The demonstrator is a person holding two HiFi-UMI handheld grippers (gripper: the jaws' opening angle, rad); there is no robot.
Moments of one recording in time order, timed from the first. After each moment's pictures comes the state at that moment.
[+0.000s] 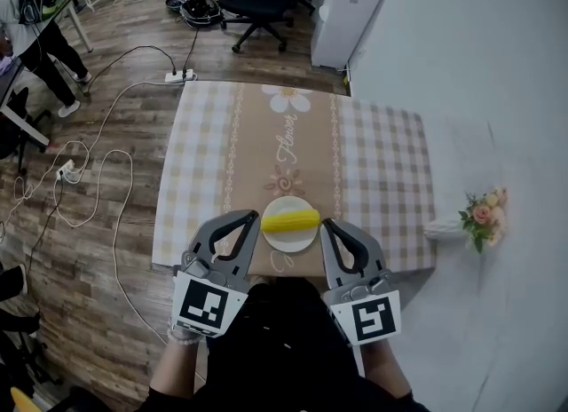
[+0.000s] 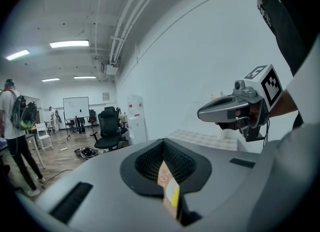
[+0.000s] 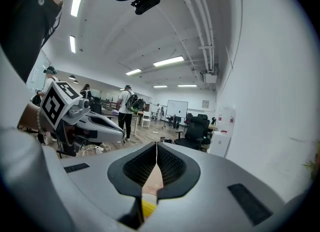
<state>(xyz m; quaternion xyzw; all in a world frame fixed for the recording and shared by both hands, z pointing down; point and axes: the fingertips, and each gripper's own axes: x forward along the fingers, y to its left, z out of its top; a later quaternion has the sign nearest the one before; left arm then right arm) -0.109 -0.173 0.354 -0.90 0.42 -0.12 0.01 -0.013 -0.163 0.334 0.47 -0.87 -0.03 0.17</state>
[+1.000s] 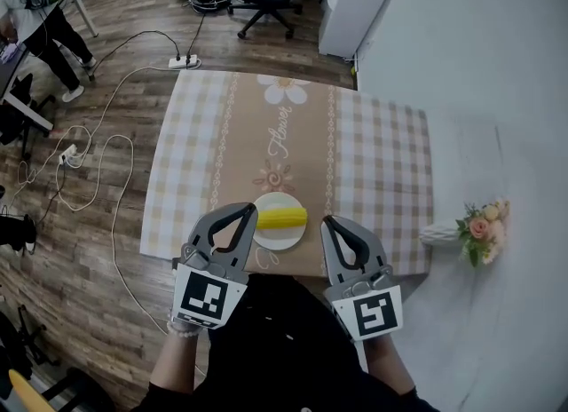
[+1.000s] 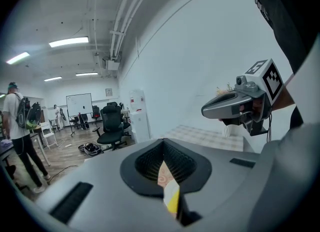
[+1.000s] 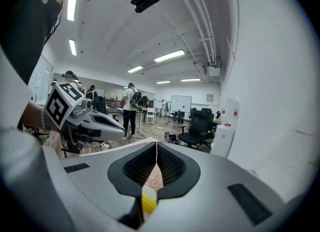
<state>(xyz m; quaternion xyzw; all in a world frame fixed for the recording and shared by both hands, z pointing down) -0.072 -0.199 0.386 -0.88 0.44 -0.15 -0.02 0.032 -0.187 0.368 0.44 -0.88 0.00 0.18</state>
